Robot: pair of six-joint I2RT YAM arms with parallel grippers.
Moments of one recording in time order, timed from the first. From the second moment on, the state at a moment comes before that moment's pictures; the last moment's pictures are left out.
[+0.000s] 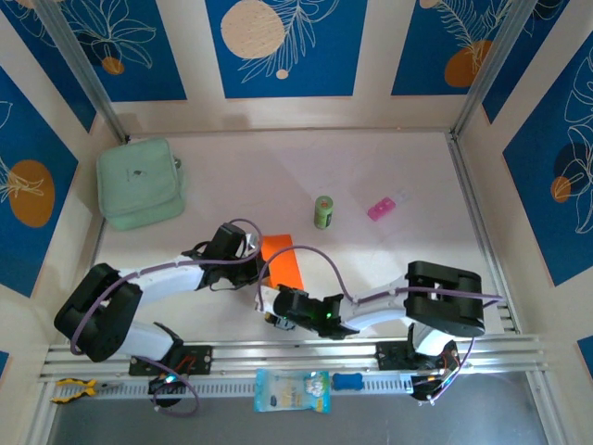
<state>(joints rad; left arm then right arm) -0.61 1.39 0.54 -0.09 0.44 -0.90 1.37 1.62 0.62 0.23 0.37 -0.11</state>
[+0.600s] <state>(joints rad) -0.61 1.38 0.54 -0.09 0.44 -0.90 1.39 1.66 0.63 0.24 0.55 -0.11</state>
